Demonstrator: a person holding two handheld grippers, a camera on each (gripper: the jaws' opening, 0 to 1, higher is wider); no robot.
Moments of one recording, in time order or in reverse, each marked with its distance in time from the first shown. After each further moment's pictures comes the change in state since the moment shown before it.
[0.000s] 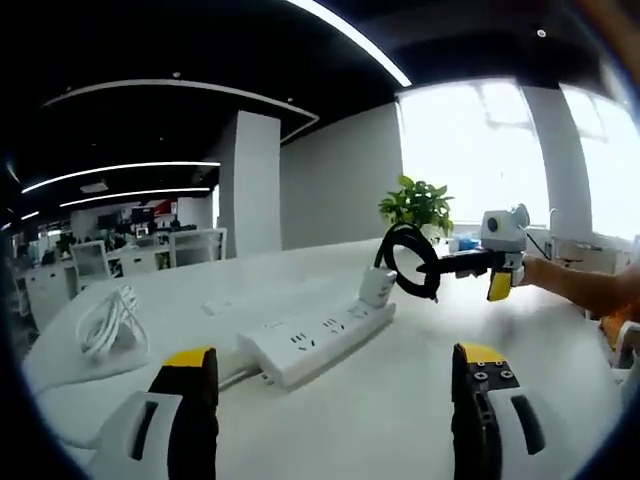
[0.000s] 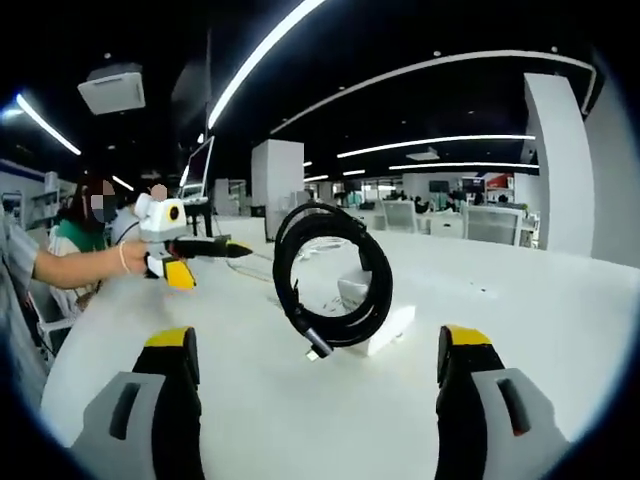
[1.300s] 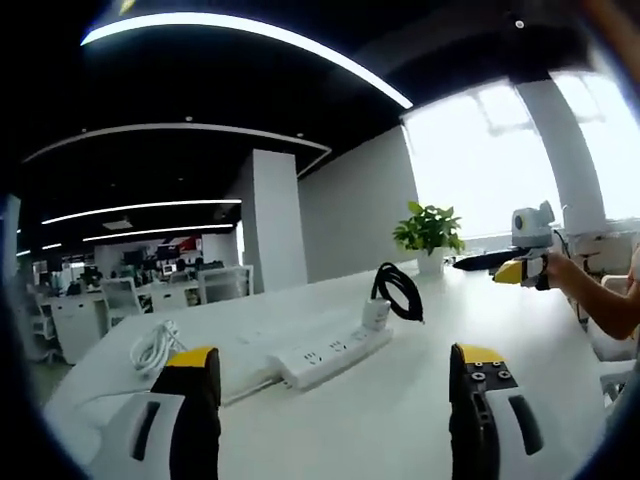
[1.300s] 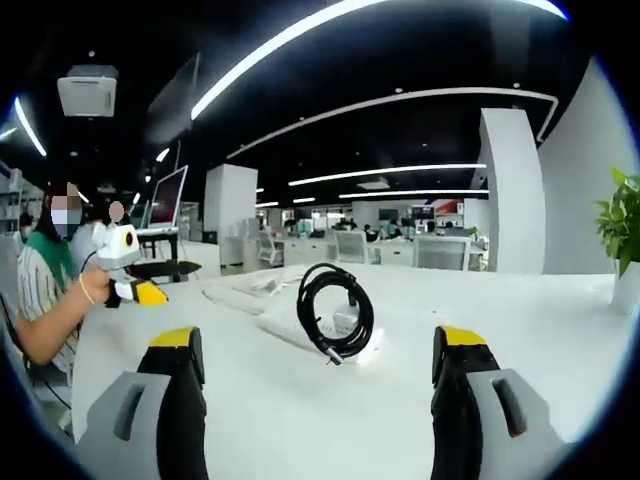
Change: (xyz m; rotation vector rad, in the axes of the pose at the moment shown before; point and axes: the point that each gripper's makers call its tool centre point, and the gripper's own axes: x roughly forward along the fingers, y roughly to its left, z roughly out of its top) left arm -0.068 -0.019 0.022 0.079 -0.137 0.113; right arm -0.060 0.030 0.036 -0.022 -0.098 -0.242
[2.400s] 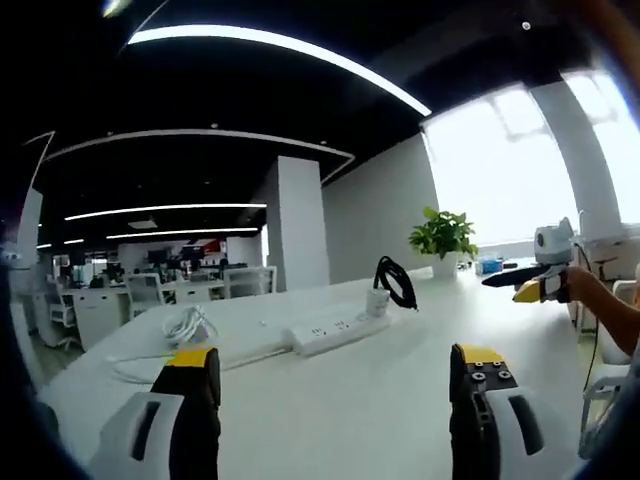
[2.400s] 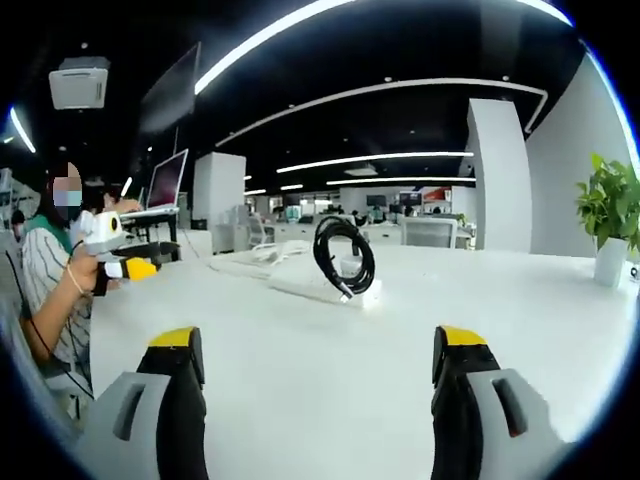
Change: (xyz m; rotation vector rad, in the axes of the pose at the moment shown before) left arm -0.065 -0.012 -0.025 -0.026 -0.030 0.120; right arm -0.058 0.026 -0.047 0.015 0.062 -0.053
